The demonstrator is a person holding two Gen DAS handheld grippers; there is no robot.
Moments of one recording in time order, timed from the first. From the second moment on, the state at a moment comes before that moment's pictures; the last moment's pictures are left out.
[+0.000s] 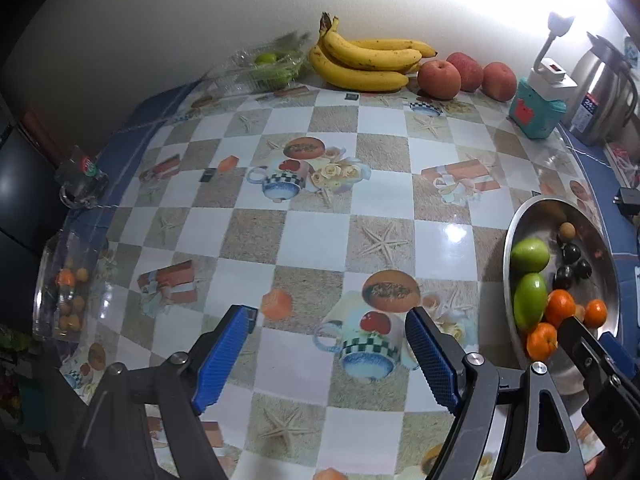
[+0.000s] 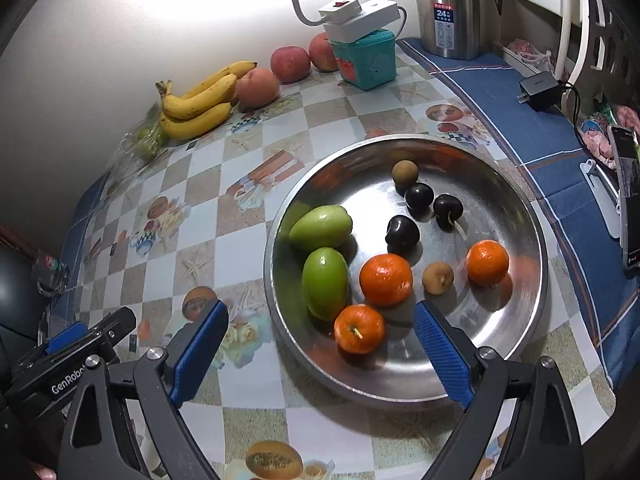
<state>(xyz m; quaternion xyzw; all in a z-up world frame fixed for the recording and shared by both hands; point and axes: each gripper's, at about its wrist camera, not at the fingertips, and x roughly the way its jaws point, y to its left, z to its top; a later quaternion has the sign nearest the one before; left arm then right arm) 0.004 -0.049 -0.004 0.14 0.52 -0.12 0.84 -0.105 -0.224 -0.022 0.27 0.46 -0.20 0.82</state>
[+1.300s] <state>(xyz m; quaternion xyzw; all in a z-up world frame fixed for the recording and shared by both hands) -0.007 -0.026 -0.002 0.13 0.50 -0.11 0.85 -0.107 -0.206 -0.013 0.23 0.46 -0.20 0.83</state>
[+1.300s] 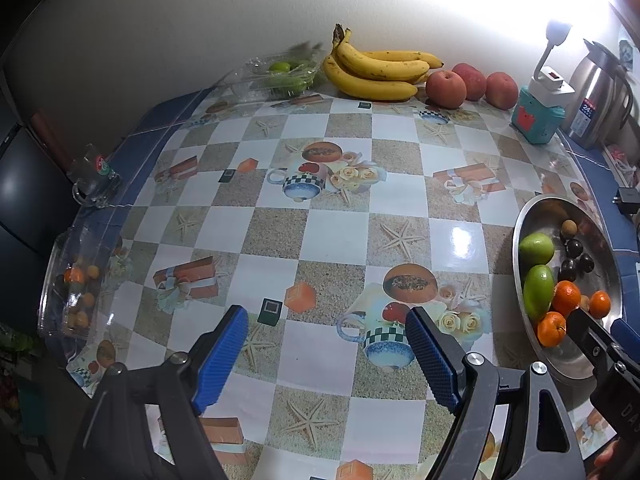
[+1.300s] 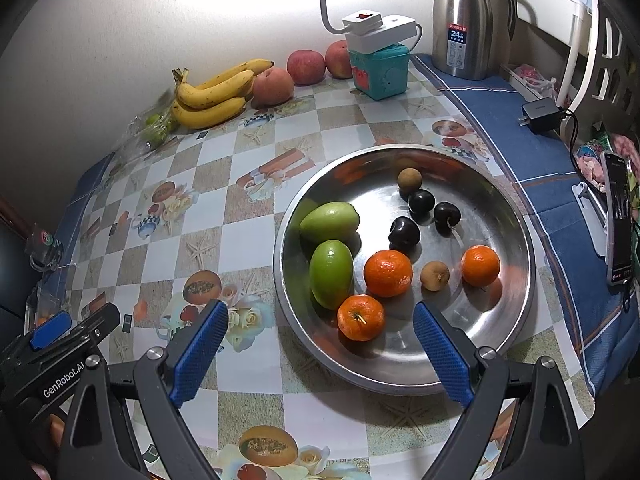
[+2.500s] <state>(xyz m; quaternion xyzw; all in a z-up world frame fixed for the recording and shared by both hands) -0.006 -0.025 -0.003 0.12 0.51 -0.11 0.85 -0.106 -0.207 -0.018 0.23 0.47 -0.20 0.83</state>
